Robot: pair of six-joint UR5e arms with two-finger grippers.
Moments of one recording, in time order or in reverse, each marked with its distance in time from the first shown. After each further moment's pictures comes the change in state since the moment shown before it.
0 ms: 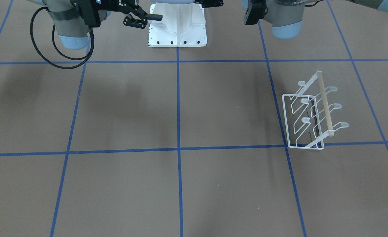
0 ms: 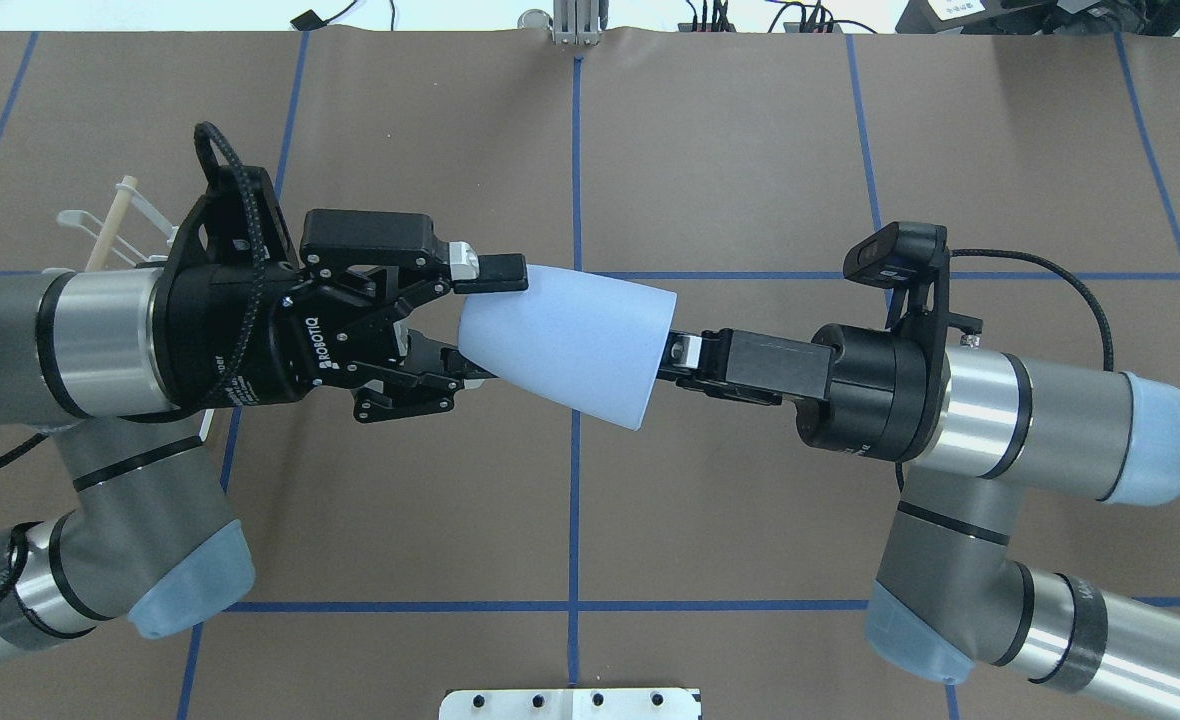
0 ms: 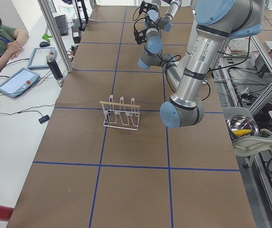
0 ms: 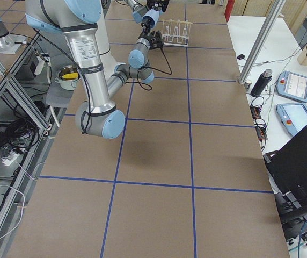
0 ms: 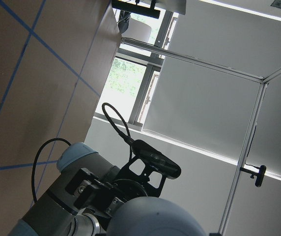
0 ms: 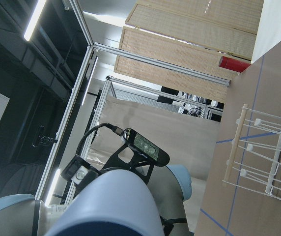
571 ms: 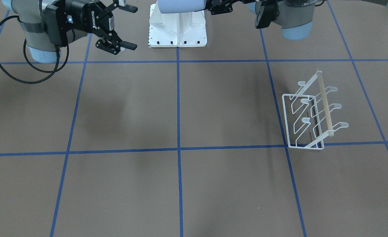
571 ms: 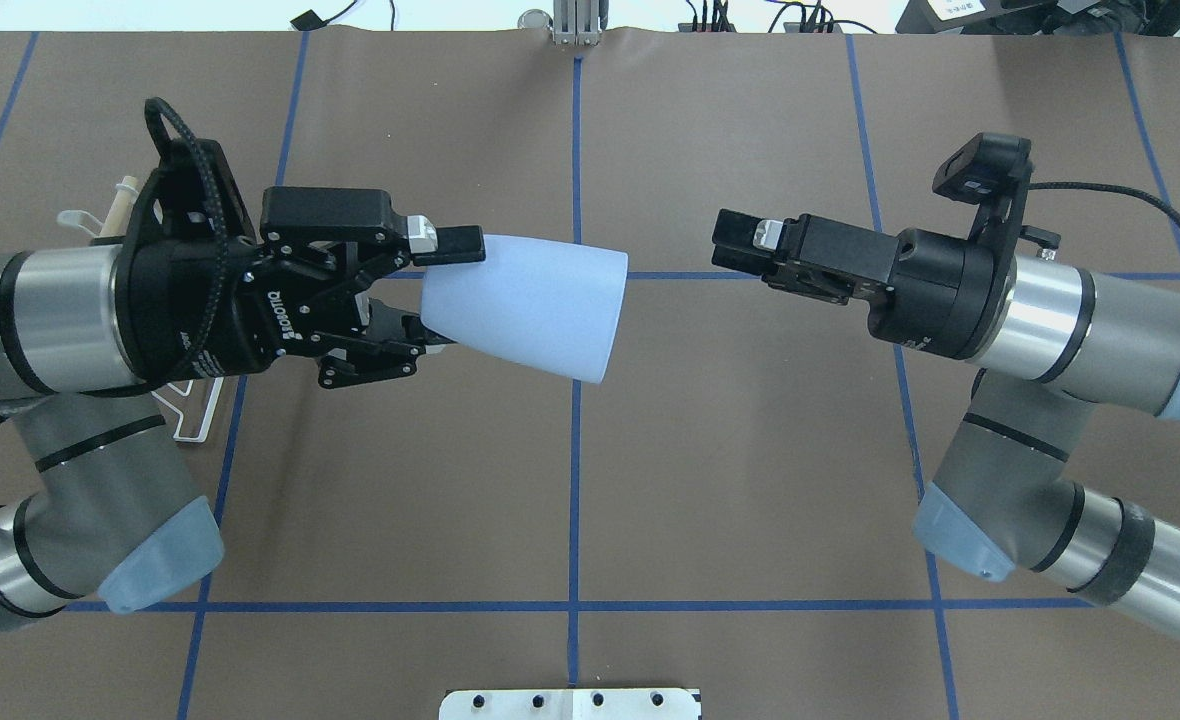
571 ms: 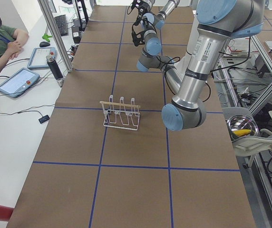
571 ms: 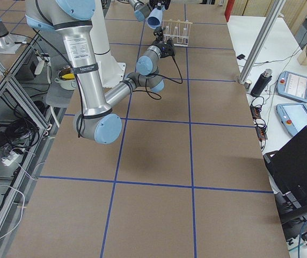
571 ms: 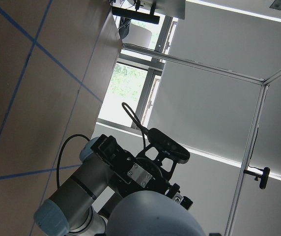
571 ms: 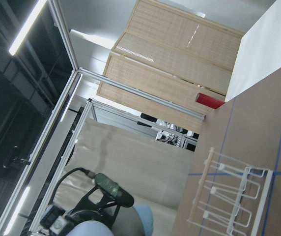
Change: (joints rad) left arm -0.068 0.042 -0.003 0.015 0.001 0.068; right arm 0.178 -0.048 -0.093 -0.006 0.027 -0.006
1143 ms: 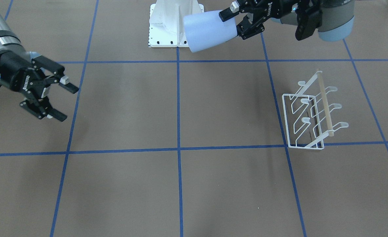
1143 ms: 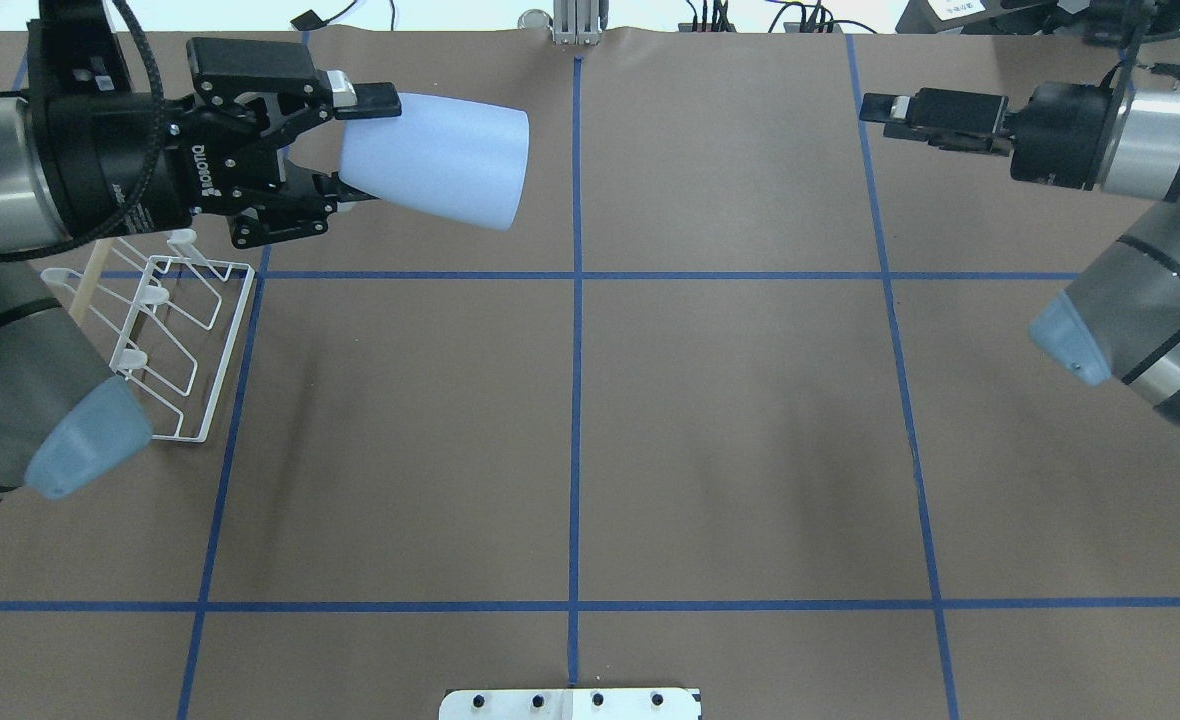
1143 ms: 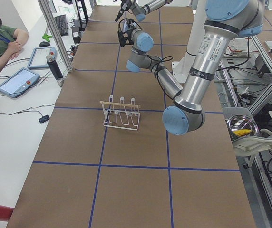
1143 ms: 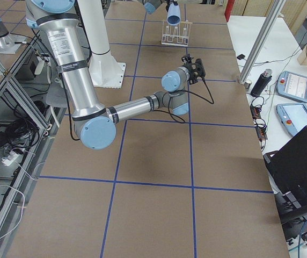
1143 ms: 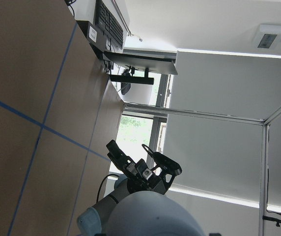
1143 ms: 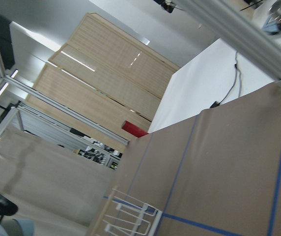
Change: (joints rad) left arm -0.198 0.015 -0.008 0.240 -0.091 0.152; right arm 0.370 0.016 -0.257 -0.131 0.338 -0.237
